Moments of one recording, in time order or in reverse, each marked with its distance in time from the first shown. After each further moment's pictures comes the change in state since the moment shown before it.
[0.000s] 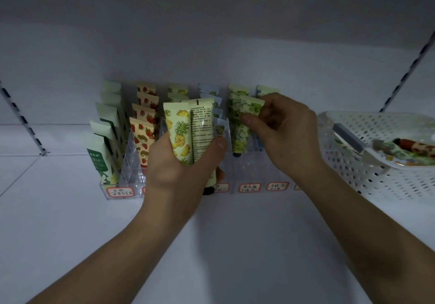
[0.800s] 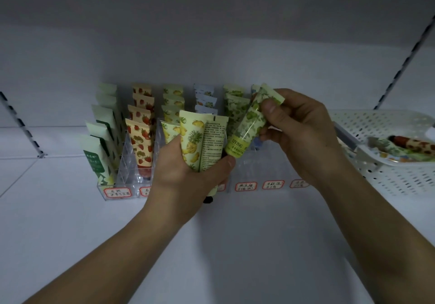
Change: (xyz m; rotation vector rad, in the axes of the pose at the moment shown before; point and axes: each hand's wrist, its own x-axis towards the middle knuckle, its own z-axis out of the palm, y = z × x) left_hand 0.002 -0.009 0.002 0.100 -0.093 -0.081; right_hand -0.006 -0.013 -0.027 0.668 -0.112 0.274
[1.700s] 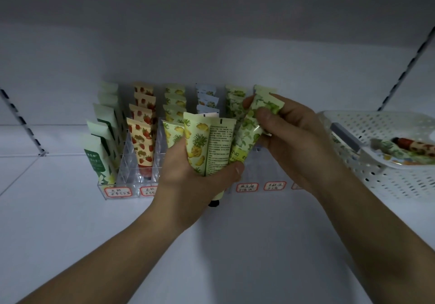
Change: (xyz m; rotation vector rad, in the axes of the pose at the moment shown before) left_hand -0.001 -0.003 0.005 -0.050 -0.064 0.035; right_hand -0.006 0.001 0.010 0.199 -0.162 0.079
